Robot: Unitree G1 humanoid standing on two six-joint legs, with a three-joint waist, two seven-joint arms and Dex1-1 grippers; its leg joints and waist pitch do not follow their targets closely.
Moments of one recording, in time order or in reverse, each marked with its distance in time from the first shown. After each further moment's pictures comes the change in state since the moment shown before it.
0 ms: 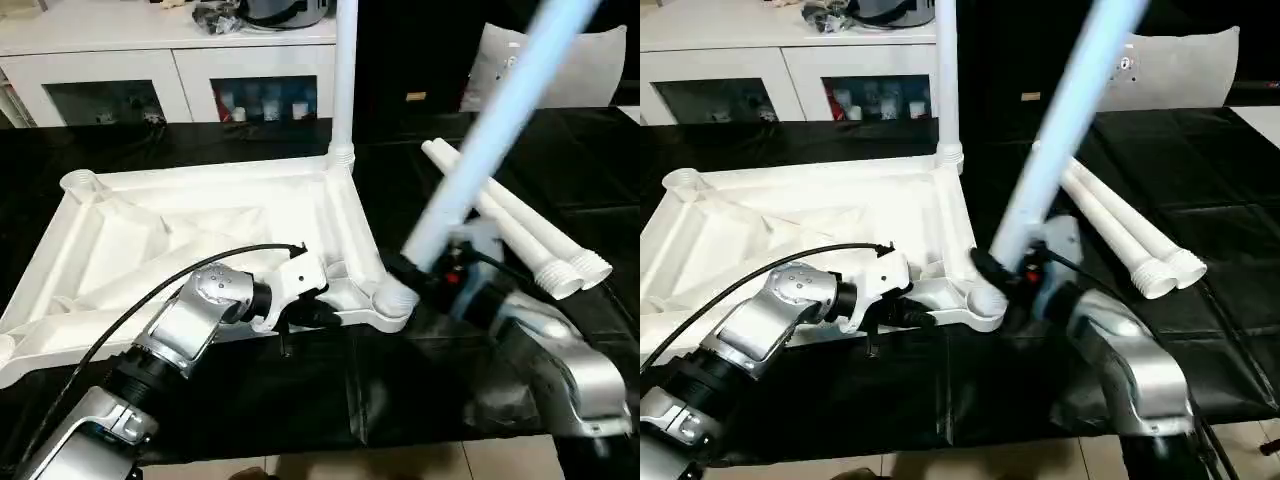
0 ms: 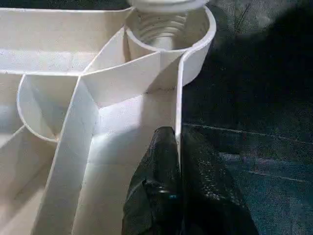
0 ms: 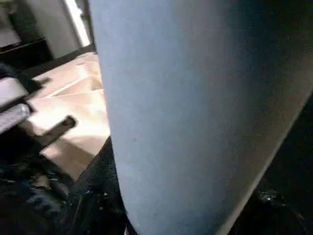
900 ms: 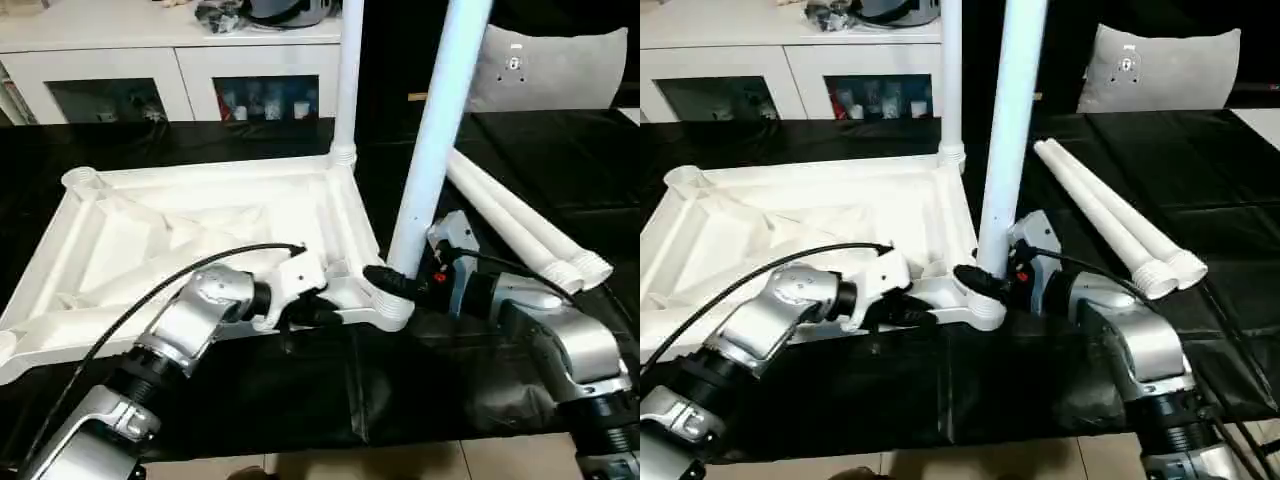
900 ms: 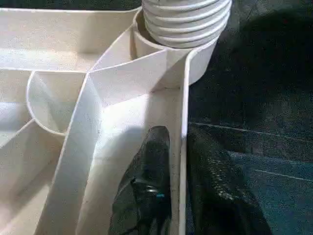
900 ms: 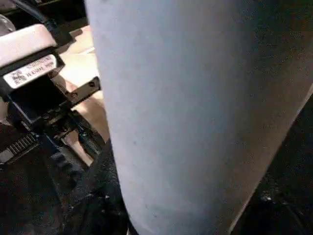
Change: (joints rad) left arm -0.005 -0.009 0.017 0.072 0.006 -0.100 0.004; right arm -0.099 -0.104 0.084 0.170 -0.033 -0.040 0.193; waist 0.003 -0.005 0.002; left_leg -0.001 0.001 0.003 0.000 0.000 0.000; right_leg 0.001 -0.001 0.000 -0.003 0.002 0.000
